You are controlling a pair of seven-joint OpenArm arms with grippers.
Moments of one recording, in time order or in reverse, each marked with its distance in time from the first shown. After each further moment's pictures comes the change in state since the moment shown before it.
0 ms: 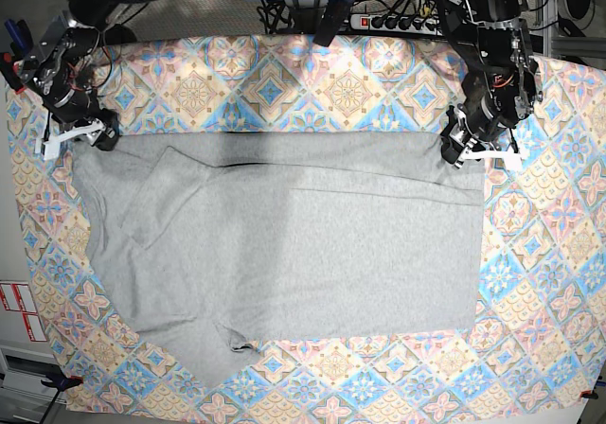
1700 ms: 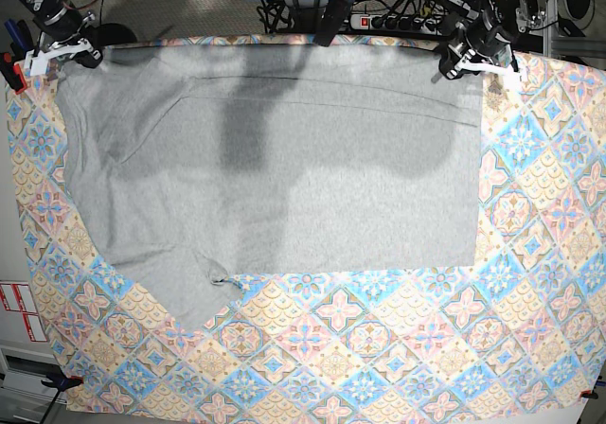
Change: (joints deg) left arm 25.5 -0.2 -0.2 15.0 -2.1 -1.7 -0.3; right arm -21.3 0.4 3.7 3.1 16.9 0.4 0.0
